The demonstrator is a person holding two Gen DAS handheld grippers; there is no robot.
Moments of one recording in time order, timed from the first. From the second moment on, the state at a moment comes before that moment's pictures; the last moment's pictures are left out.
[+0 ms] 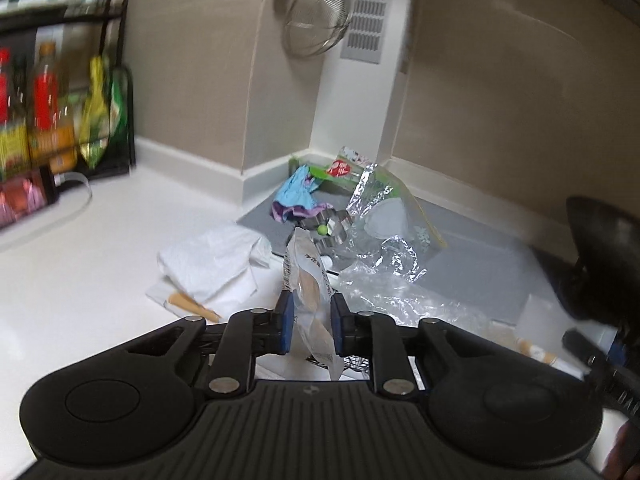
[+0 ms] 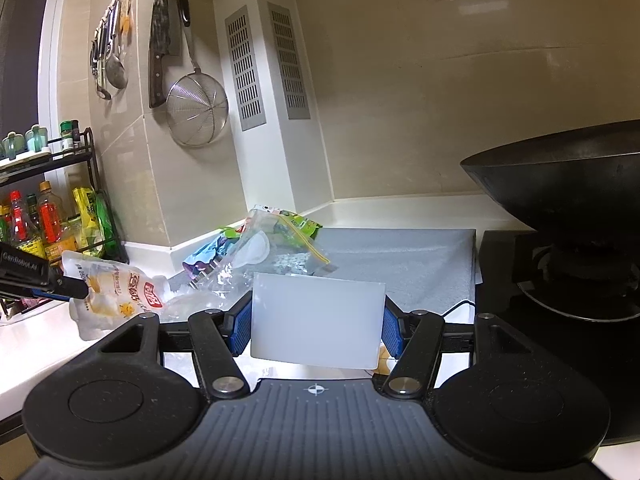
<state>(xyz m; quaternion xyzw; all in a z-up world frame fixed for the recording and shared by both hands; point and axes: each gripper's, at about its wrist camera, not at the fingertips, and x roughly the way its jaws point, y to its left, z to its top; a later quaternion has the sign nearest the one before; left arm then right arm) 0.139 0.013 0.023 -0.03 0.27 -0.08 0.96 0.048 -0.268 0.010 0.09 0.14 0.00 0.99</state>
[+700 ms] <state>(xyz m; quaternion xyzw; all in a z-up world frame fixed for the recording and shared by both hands) 0.118 0.031 0.086 -0.06 0.17 -0.10 0.98 0.045 -0.256 0.017 0.07 0.13 0.00 0.99</state>
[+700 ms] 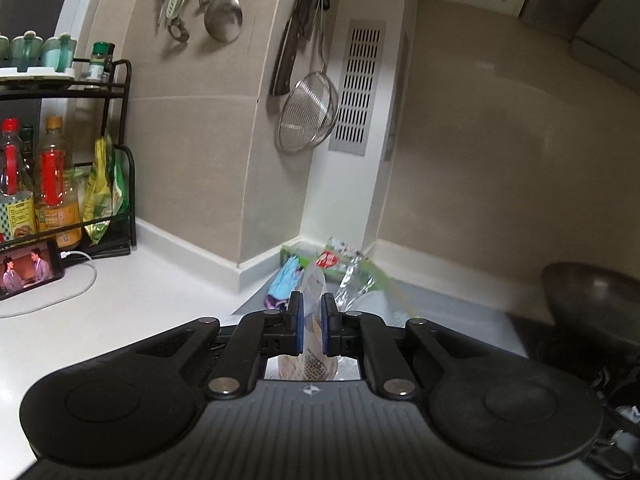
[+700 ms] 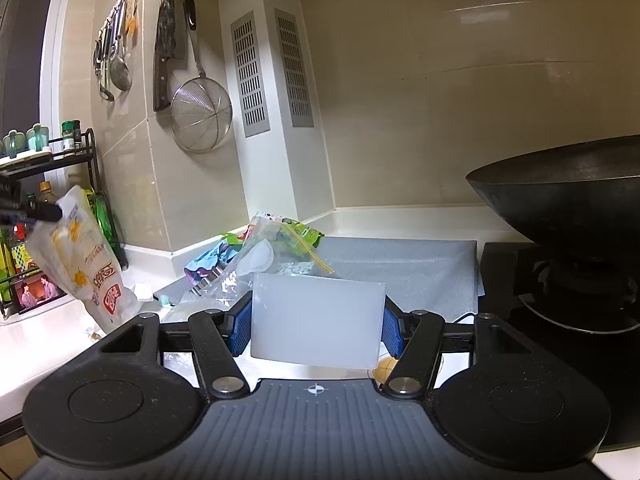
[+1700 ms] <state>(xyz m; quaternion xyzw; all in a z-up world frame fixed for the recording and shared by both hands) -0.010 0.088 0.080 -0.06 0.18 -0.08 0.98 -0.014 -0.166 0.055 0.04 0.12 0.19 0.97</state>
